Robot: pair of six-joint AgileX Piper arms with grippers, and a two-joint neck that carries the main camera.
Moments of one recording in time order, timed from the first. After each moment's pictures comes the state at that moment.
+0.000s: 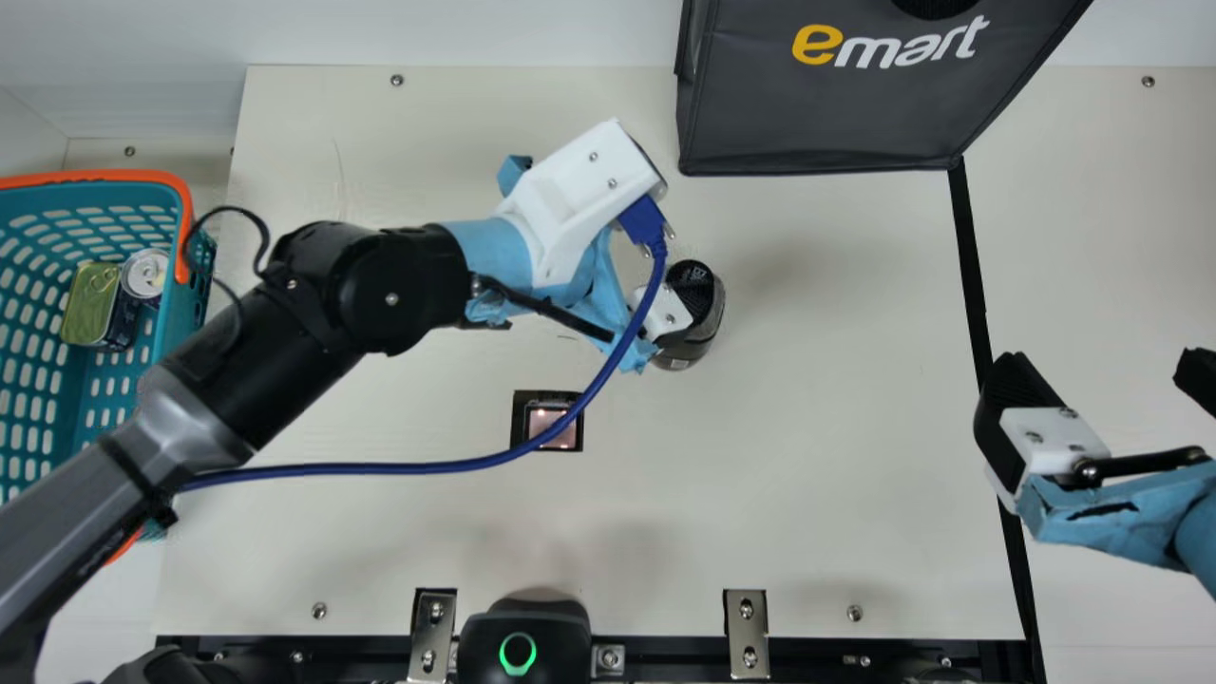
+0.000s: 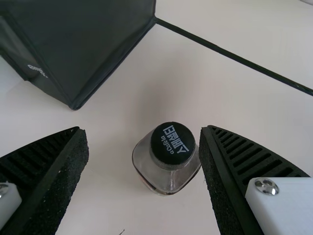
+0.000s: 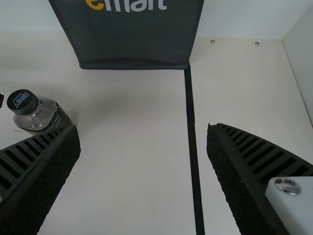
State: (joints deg) left arm -39.7 92.9 -76.4 -32.0 33.9 37.4; right arm 0.6 42.7 -69.8 -0.8 69.8 -2.3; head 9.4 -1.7
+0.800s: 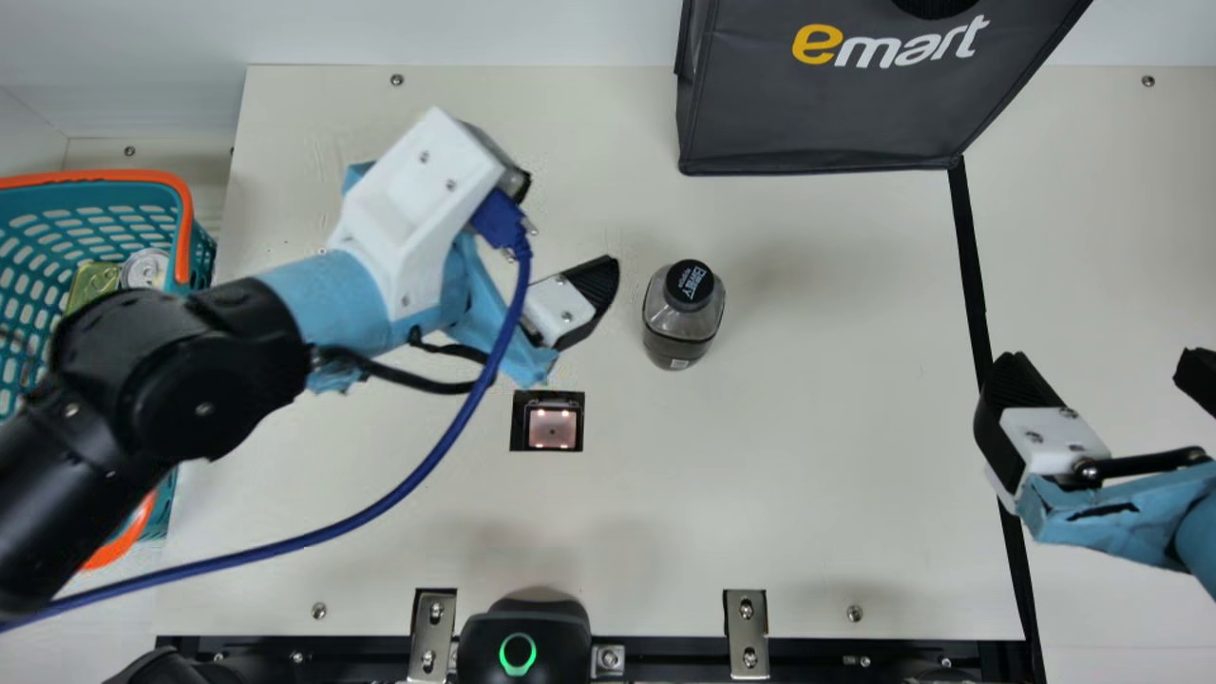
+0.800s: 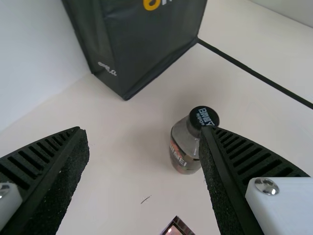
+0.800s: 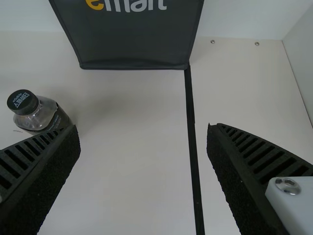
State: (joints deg) left arm -36.6 76.2 -68.1 -18.4 33.6 20.6; right arm 0.6 42.7 -69.8 -0.8 69.8 -2.3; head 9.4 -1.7
